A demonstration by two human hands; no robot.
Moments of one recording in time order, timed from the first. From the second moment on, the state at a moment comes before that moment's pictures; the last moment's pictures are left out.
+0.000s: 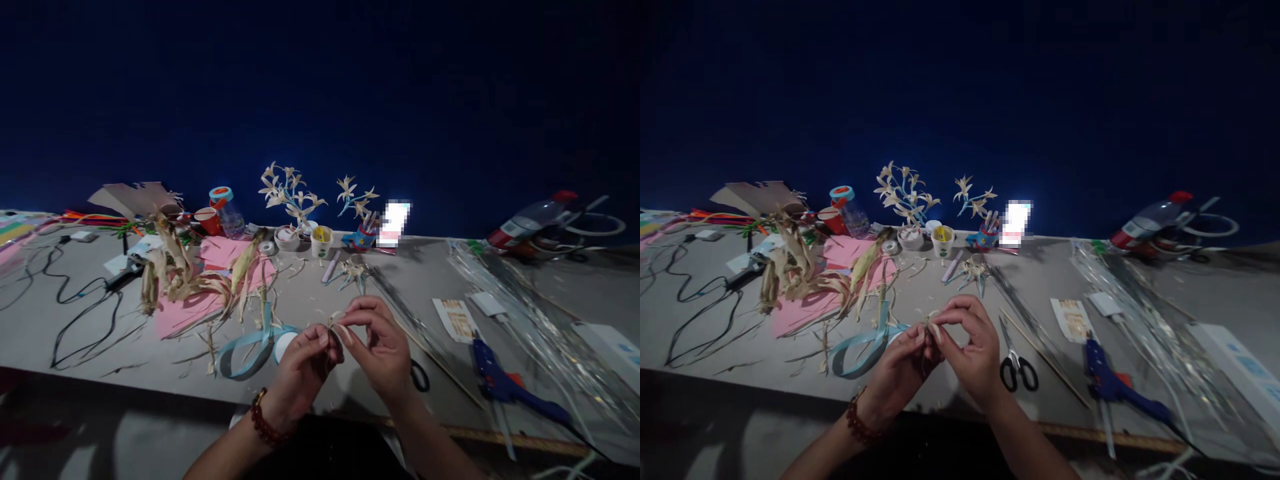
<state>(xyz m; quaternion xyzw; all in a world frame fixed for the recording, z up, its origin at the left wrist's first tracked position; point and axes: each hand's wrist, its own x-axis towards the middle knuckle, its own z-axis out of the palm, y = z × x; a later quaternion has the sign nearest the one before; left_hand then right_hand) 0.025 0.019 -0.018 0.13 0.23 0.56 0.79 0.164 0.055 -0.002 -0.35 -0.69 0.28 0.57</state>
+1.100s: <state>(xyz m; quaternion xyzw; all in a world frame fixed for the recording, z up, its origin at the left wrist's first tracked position) 0.025 0.018 -0.016 0.13 0.24 0.57 0.77 0.159 0.057 0.009 -0.33 -0.76 0.09 0.55</state>
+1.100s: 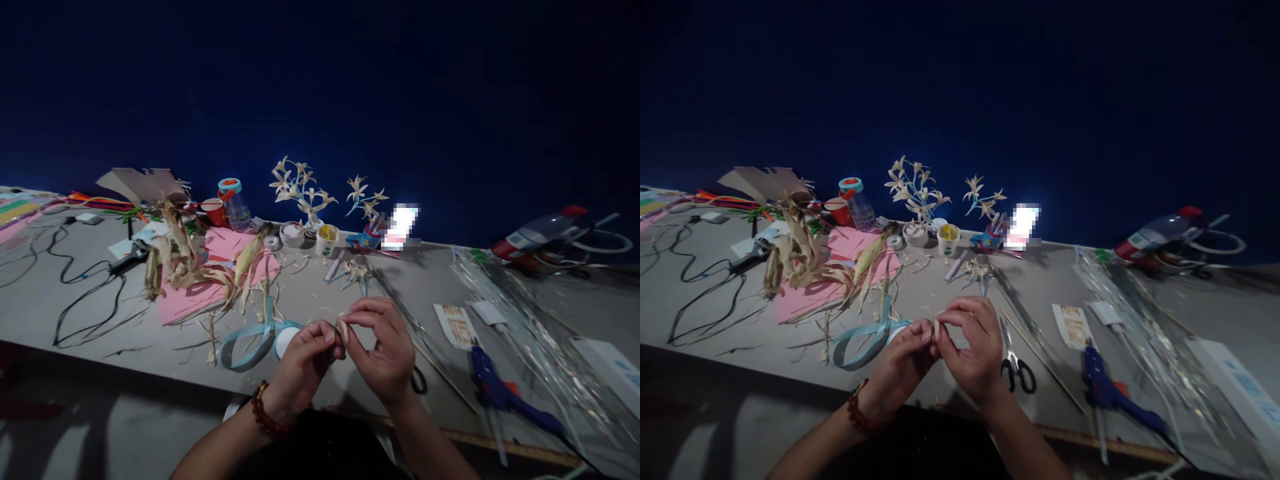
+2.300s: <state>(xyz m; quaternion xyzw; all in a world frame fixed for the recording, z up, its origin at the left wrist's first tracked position) 0.023 0.016 -0.016 0.24 0.30 0.60 0.70 0.159 0.046 -0.003 -0.37 -0.69 0.28 0.56</state>
